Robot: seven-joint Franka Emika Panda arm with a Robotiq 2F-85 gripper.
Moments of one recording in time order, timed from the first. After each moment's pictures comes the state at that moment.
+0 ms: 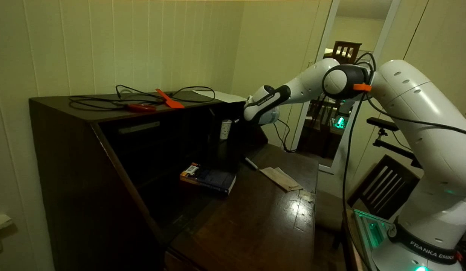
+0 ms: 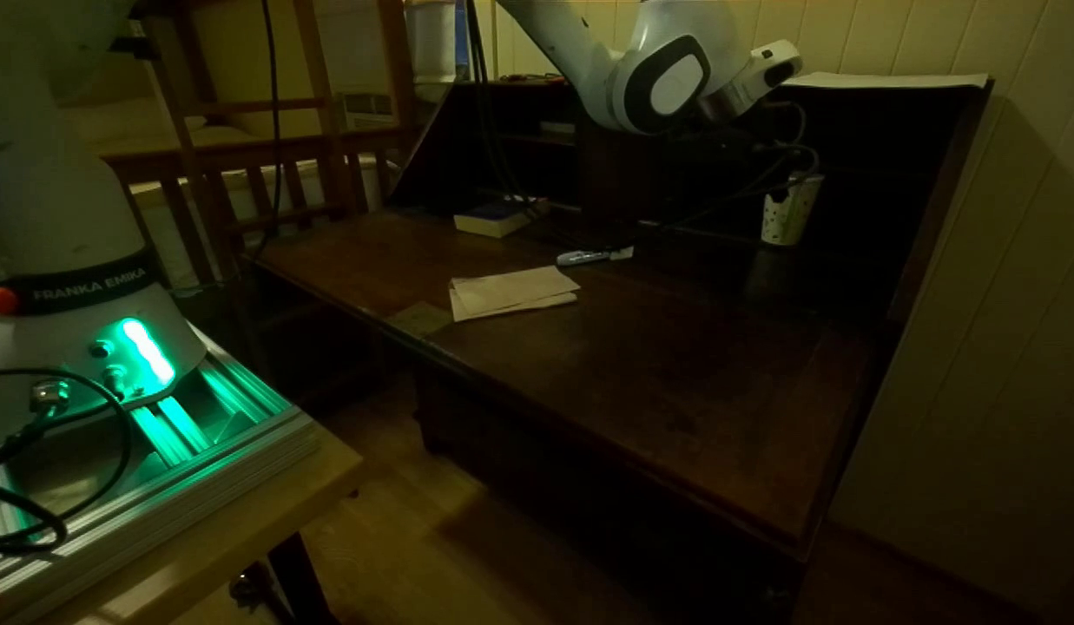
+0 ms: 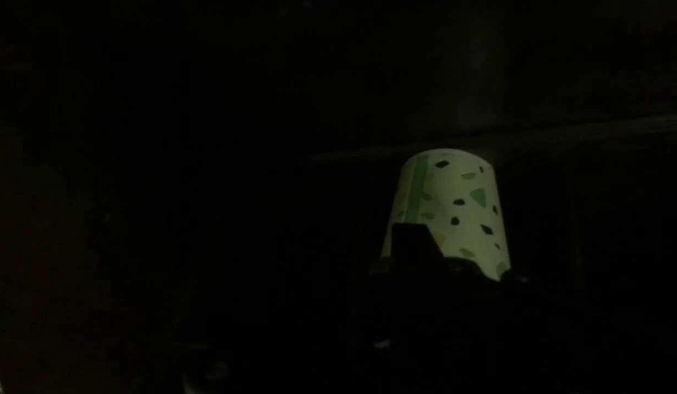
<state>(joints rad) -0.57 0.88 -0.04 -1.39 -0.01 3.01 -0.24</state>
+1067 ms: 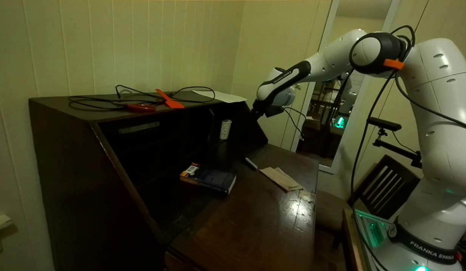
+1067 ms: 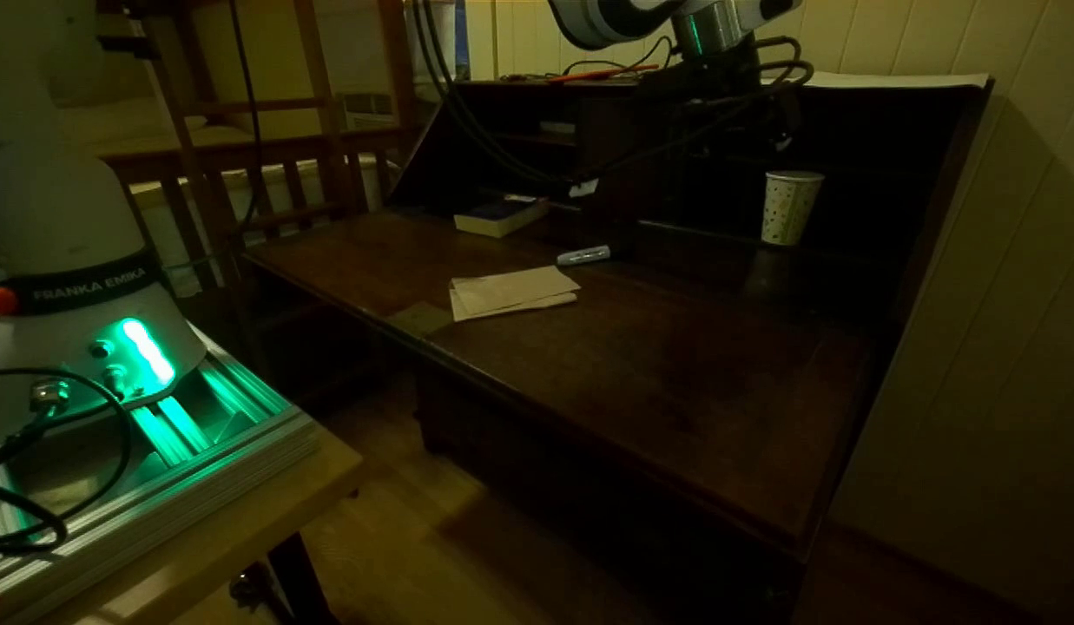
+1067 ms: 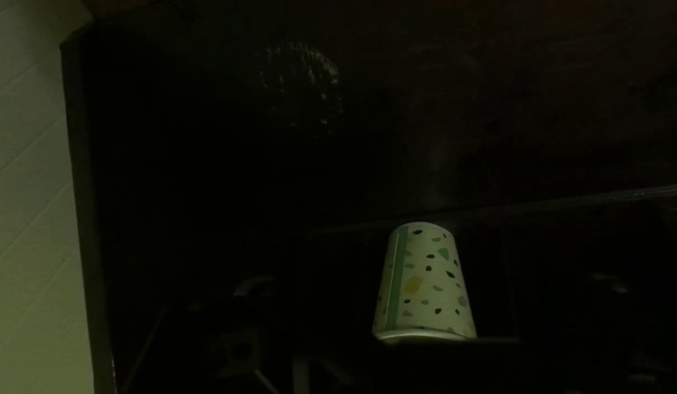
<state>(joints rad) -0.60 0.57 -0.04 -1.65 0.01 2.73 -0.31</state>
